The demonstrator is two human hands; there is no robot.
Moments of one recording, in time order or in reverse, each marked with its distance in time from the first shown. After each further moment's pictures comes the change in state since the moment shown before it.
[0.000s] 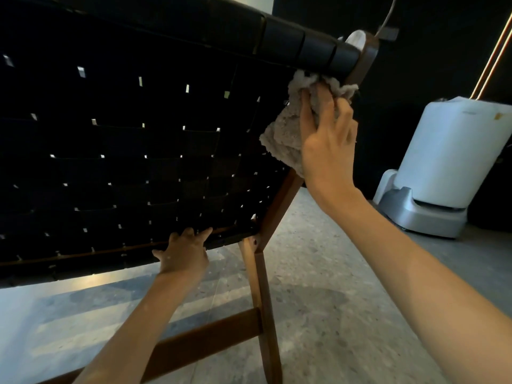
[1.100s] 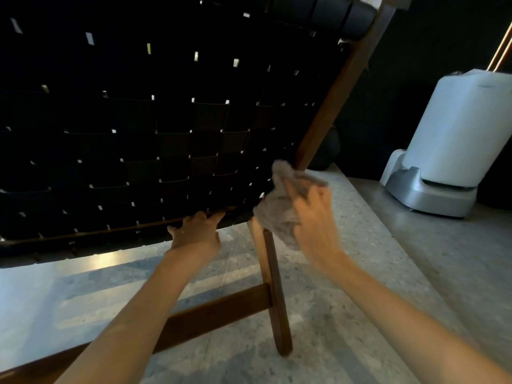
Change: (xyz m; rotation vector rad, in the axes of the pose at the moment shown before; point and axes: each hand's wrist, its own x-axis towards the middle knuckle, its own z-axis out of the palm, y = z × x) left_hand -0.006 -0.006 0.001 0.026 -0.049 0.103; right_hand -0.147 -0.028 0.004 0.406 -0.358 0.069
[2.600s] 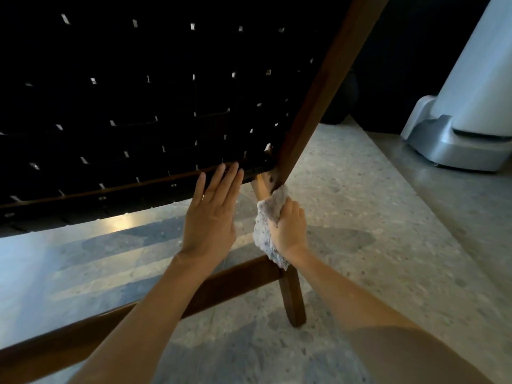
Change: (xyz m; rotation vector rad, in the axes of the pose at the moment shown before) left_hand 0.034 0.001 0.102 0.252 0.530 0.373; right_hand -0.085 0.011 0.155 0.171 -0.476 0.563
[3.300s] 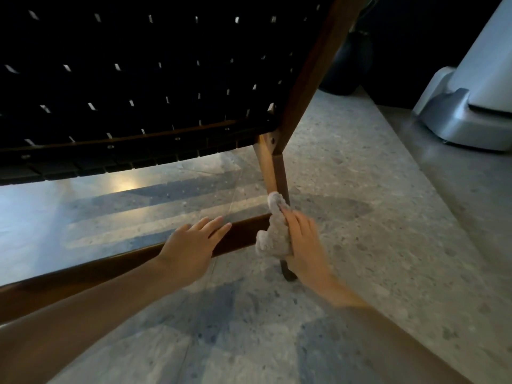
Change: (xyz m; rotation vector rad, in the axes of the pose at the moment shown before) left_hand -0.110 -0.014 0.011 -0.053 -0.409 0.239; right_hand -0.120 0.045 -0.026 0.036 -0.047 -0.332
